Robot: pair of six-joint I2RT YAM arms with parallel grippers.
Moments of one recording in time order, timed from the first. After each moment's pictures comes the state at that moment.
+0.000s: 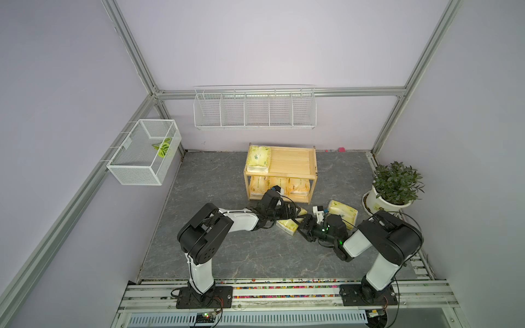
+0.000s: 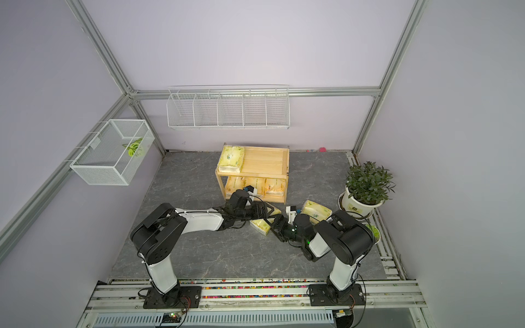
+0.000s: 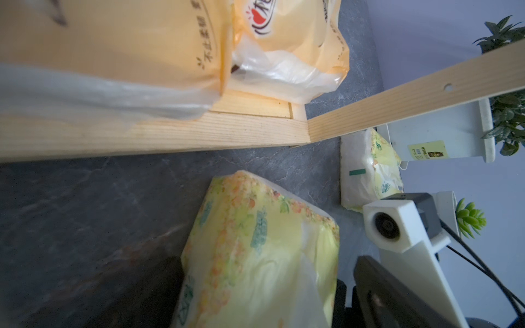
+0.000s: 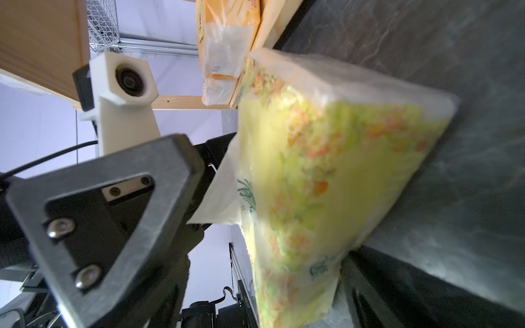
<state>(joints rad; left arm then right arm) -0.78 1.84 0.90 0.29 0.28 -0.76 0.56 1.76 0.25 1.15 -0.47 1.34</state>
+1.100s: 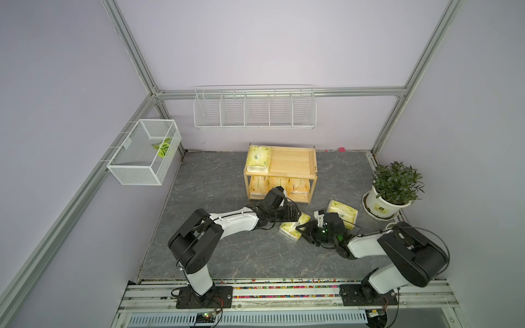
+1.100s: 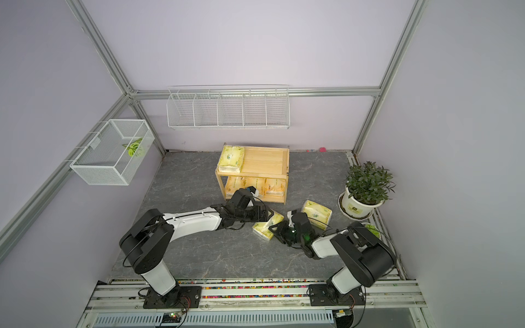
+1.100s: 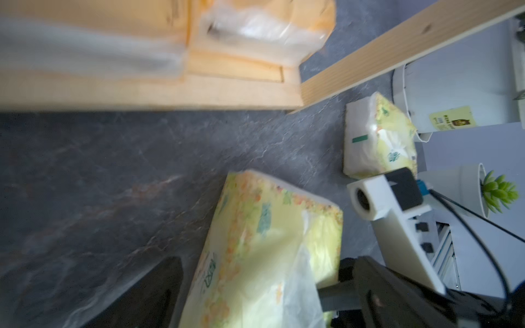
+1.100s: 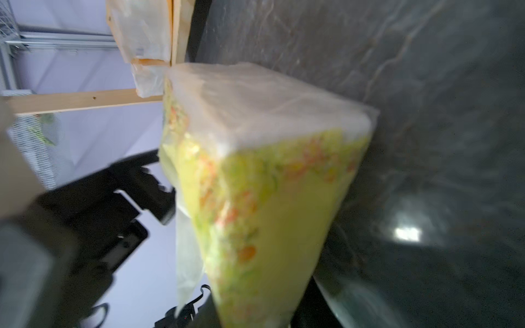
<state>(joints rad) -0.83 1.70 1.01 -0.06 0.19 -0.68 0.57 1.47 0.29 0.55 -0.43 1.28</state>
